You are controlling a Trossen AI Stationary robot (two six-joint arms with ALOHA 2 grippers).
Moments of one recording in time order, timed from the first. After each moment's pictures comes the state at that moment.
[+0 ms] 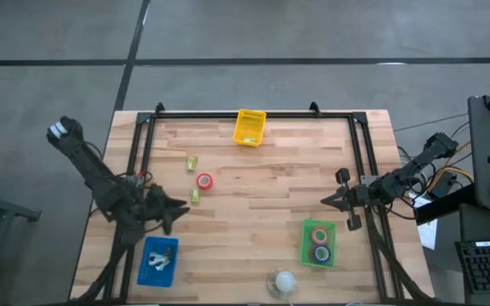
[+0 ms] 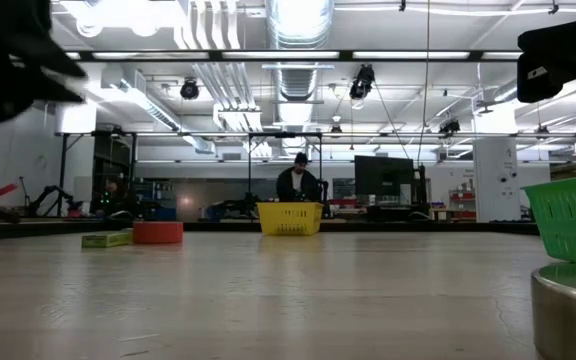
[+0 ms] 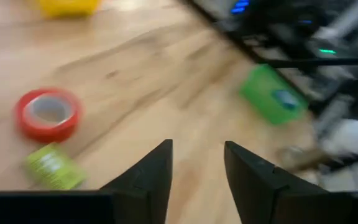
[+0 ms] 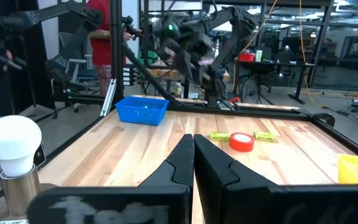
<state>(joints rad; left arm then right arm) -0.87 0.85 0.50 -0.44 -0.97 -1.35 0.62 0.25 0.03 0.27 0.50 -0.03</state>
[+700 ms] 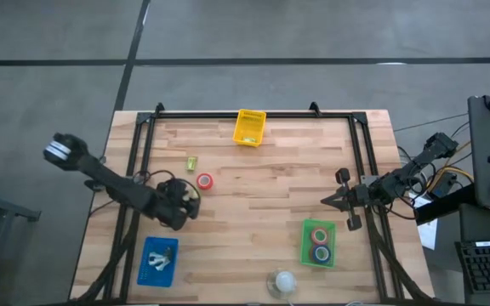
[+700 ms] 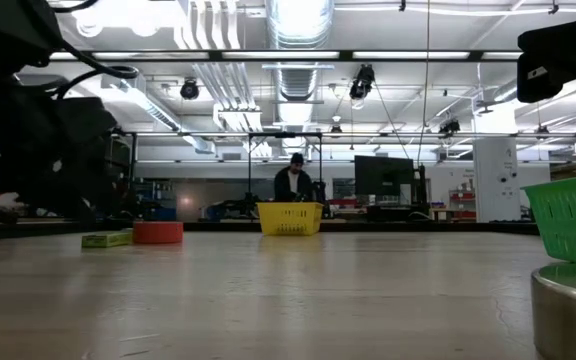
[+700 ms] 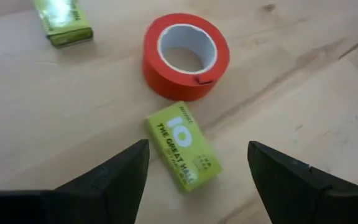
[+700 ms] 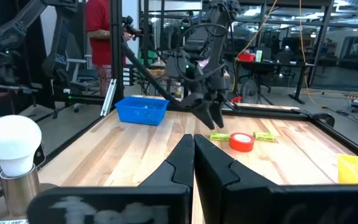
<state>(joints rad) -0.48 1.22 0.43 -0.39 -0.67 -1.45 0.62 0.25 0.03 0.27 0.50 -0.03</state>
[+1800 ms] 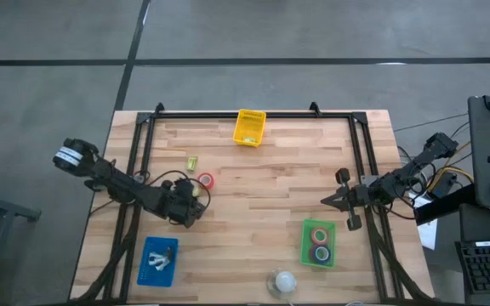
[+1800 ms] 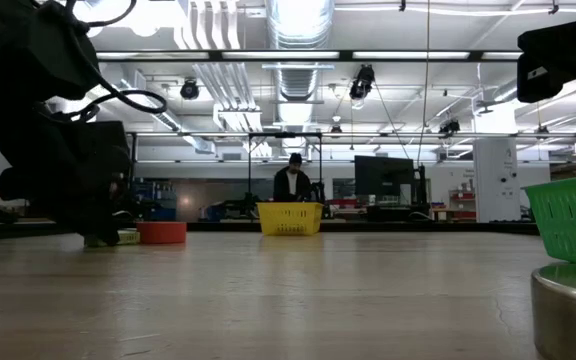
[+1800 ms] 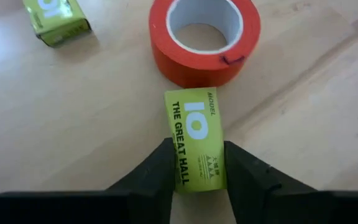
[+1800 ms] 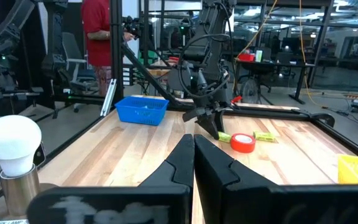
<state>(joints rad) -0.39 1.39 0.48 -0.38 -0.60 -1.32 0.62 0.25 0.03 0.27 0.50 -0.03</state>
